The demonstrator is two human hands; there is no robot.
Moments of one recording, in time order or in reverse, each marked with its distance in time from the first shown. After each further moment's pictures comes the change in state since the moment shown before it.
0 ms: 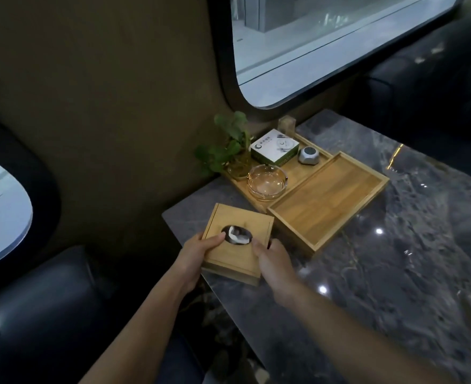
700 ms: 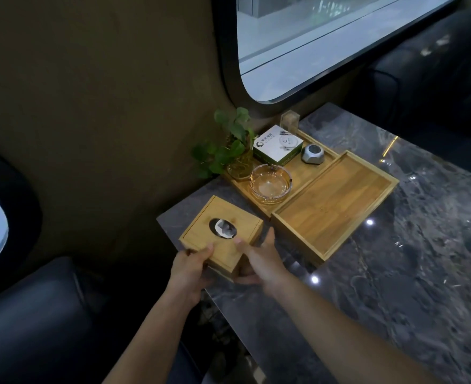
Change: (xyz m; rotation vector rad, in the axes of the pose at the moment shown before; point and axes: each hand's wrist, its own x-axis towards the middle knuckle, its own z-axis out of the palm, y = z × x) left_hand 0.018 -0.009 -0.005 -0.266 0.269 -0.145; right_hand 0.040 -0.005 0.027 0.313 -0.111 0.257
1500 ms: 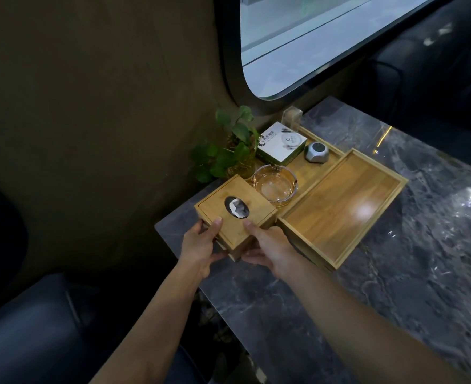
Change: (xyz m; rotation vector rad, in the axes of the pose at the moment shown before) left_hand 0.031 0.045 0.029 0.028 -0.131 0.070; right_hand 0.034 -0.034 0.004 0.005 0.010 0.019
